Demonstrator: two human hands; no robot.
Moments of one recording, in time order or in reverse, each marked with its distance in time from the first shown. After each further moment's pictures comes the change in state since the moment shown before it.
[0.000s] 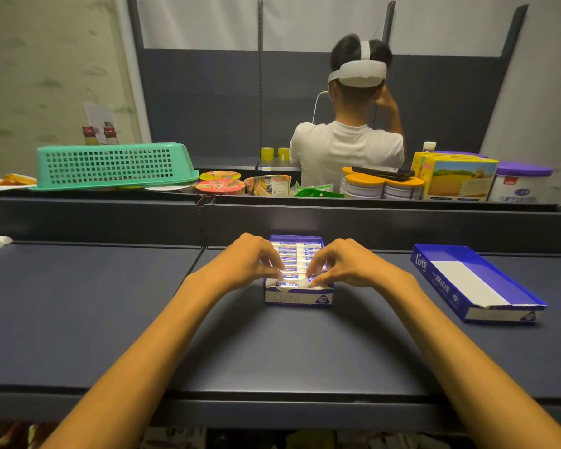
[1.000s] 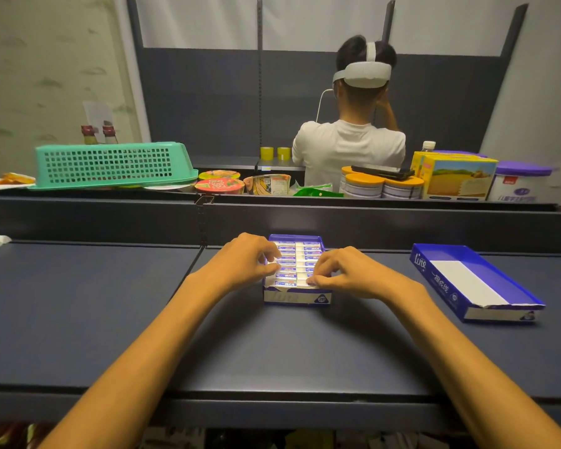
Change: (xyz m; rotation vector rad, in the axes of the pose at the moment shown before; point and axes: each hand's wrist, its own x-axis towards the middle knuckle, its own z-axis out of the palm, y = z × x) left_hand 0.005 -0.008 0.008 0.069 0.093 -0.040; right_hand -0.010 0.008 0.006 -0.057 -0.021 -0.051
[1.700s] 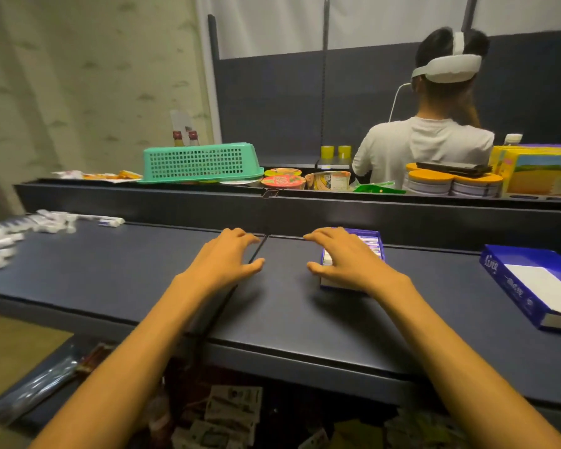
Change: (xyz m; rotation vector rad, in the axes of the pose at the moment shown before) left_hand -0.107 -0.045 -0.052 0.353 0.079 -0.315; right_hand 0.027 -0.086 0.033 -0.225 0.222 -0.222
